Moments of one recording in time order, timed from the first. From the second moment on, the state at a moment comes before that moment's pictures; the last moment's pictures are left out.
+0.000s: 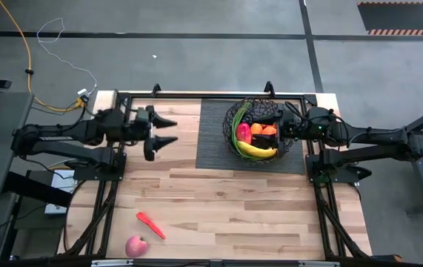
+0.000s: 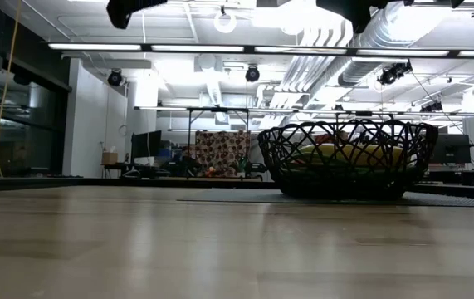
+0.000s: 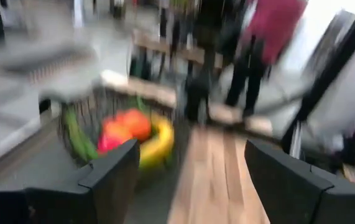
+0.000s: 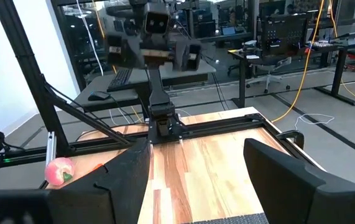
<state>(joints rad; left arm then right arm) 0.16 0.79 0.77 -0.13 -0.06 -0.24 -0.14 0.82 0.71 0.08 -0.06 0.10</state>
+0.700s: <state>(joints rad) -0.44 1.21 0.97 -1.01 0.07 -0.33 -0.14 0.82 0.71 0.07 -0.06 0.10</state>
